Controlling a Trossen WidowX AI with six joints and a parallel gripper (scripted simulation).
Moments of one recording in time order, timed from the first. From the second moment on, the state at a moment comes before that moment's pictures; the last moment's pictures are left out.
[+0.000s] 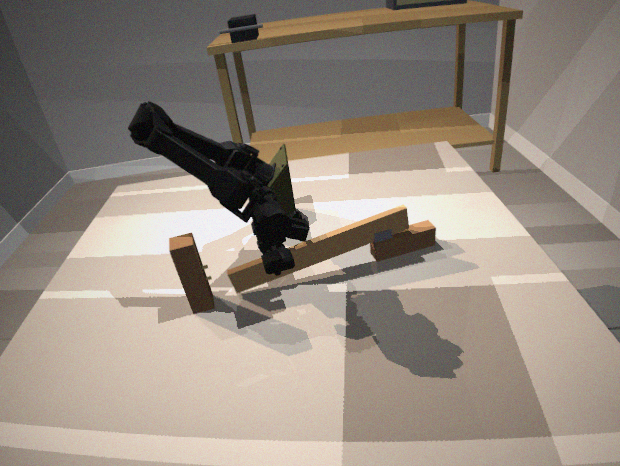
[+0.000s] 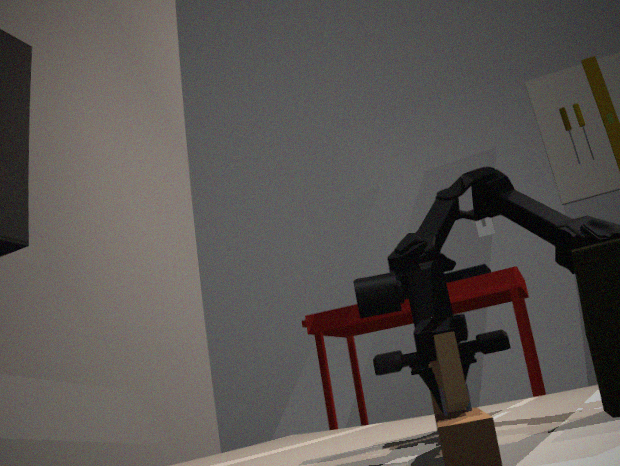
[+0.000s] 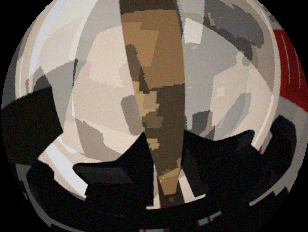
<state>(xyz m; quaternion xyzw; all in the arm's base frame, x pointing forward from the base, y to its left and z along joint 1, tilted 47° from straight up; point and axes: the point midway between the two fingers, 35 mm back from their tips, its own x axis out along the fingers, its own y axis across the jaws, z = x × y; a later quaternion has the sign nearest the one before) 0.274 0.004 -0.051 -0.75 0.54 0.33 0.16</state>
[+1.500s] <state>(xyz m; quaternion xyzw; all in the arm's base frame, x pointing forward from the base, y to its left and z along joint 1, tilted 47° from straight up) 0.272 0.020 -0.036 -0.75 0.54 0.33 0.16</state>
